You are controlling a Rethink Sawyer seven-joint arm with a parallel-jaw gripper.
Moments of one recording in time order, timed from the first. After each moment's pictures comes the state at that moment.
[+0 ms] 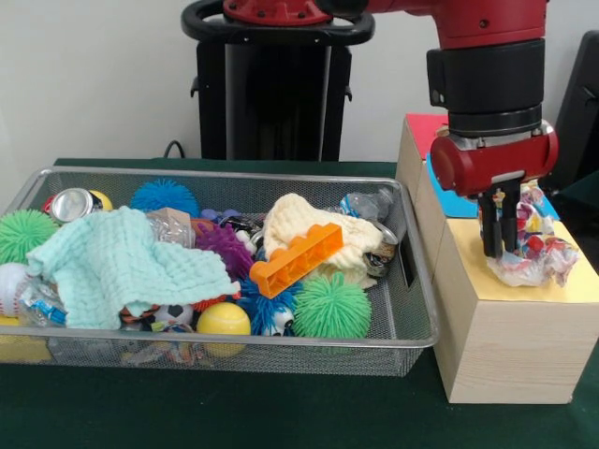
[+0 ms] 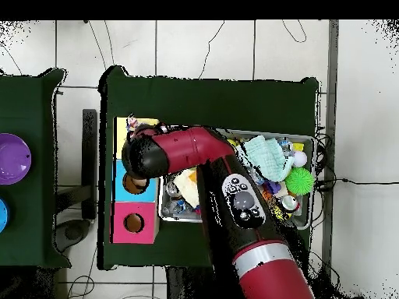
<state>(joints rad) -0.30 -0.65 0.42 1.55 -0.36 0.44 1.67</state>
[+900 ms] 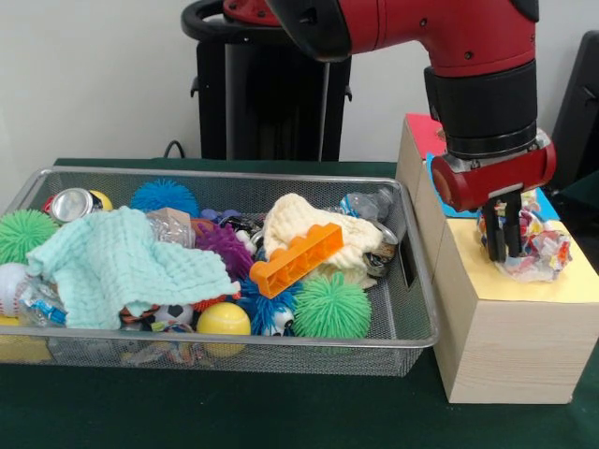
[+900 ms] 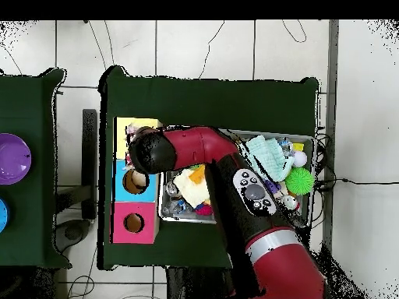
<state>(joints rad) -0.37 -0.60 0.50 1.57 -0.30 0.49 1.67</state>
